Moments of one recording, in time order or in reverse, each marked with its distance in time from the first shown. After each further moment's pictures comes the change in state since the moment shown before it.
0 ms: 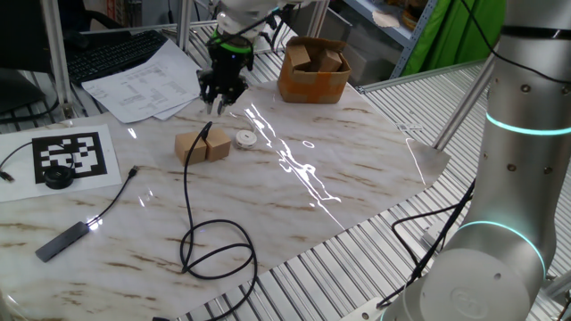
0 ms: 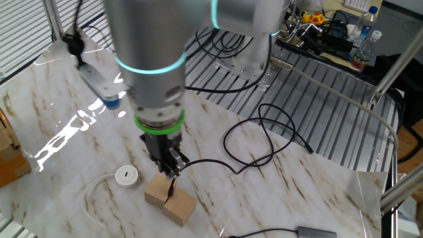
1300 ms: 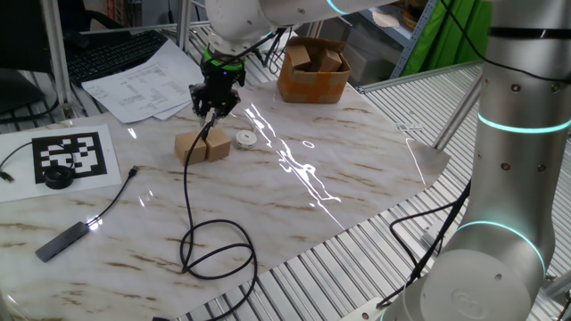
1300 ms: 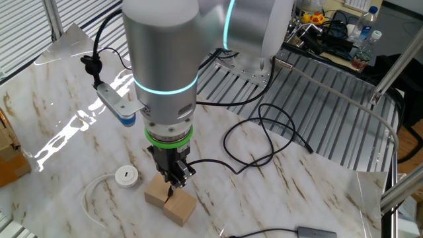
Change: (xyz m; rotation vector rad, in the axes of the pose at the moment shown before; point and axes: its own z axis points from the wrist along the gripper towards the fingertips) arm 0.003 0.007 0.031 0.007 -0.013 -0.037
